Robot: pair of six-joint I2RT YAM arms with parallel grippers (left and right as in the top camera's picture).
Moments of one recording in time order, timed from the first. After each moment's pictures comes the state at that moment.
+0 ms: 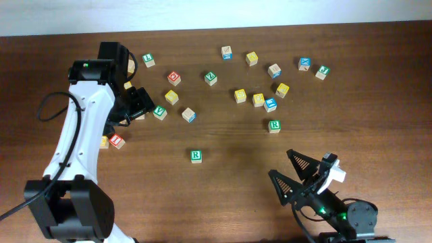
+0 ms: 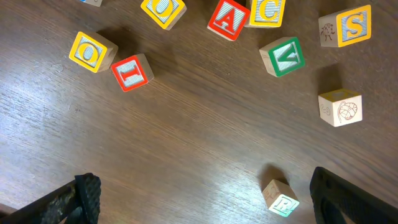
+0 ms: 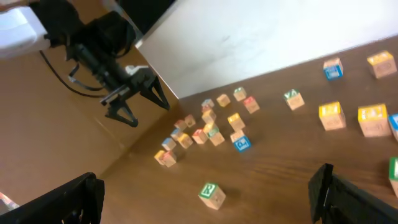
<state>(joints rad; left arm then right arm) -0.05 1.79 1.66 -1.34 -0.07 -0.56 0.00 0.01 0.01 0.06 -0.76 0.64</state>
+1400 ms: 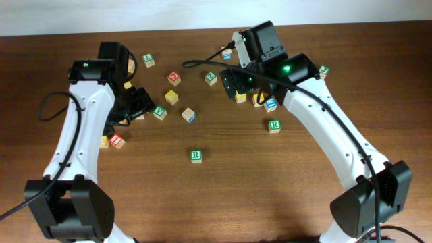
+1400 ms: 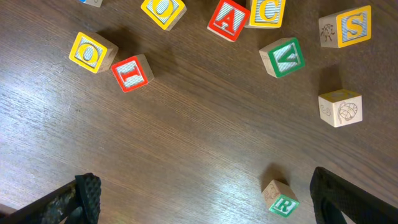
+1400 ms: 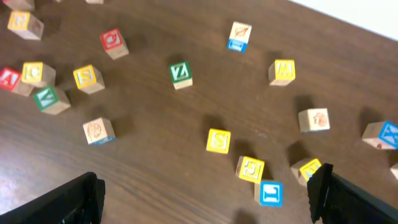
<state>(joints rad) -0.05 1.79 1.66 -1.34 -0.07 -0.56 0.43 1.81 1.76 -0.85 0.01 0.01</state>
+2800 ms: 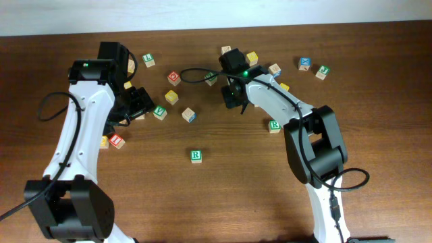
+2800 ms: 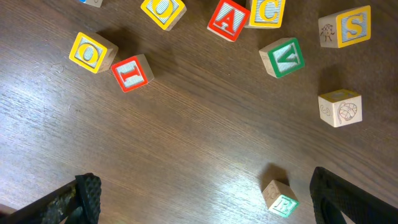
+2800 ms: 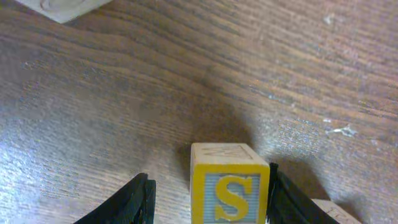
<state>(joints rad) -0.05 1.79 1.66 -1.34 -0.07 -0.56 0.43 2.28 1.77 -0.72 0.11 0.13</state>
